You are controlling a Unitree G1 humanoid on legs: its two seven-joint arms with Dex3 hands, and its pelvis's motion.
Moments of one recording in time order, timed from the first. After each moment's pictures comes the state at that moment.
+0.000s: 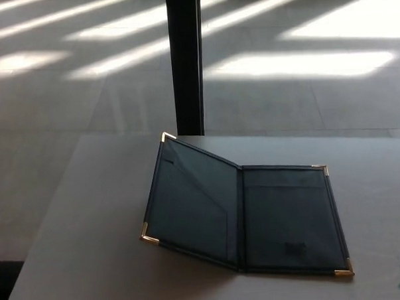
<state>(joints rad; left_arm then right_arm) -0.38 0.48 0.53 0.76 -0.14 0.00 0.18 0.31 -0.43 -0.97 0.92 0.37 0.00 0.17</state>
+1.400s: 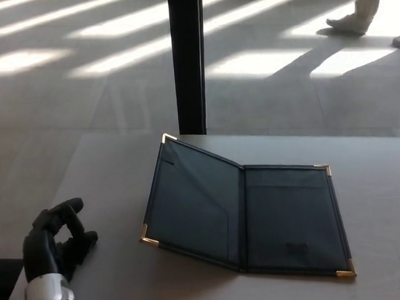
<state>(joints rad) -0.33 0.07 0.25 0.38 -0.12 0.21 0.22 0.33 -0.44 -0.95 0.85 0.53 0.08 0.17</state>
